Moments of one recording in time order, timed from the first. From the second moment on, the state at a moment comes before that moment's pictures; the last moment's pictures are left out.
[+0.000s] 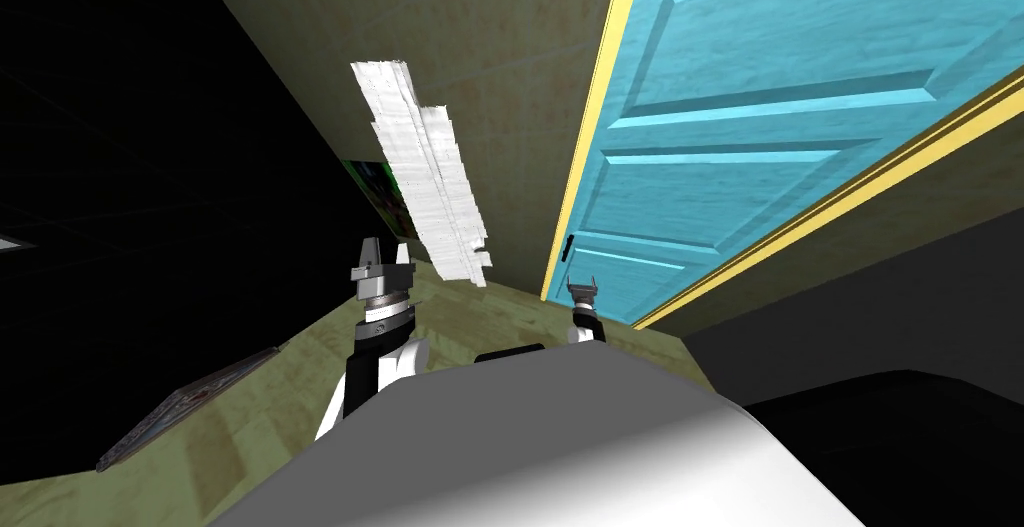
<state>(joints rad) 0.24 -0.12 -0.03 -1.28 -0.61 -0.72 -0.81</state>
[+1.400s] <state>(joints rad) 0.15 -0.12 -0.01 -1.00 -0.76 -0.83 -1.06</state>
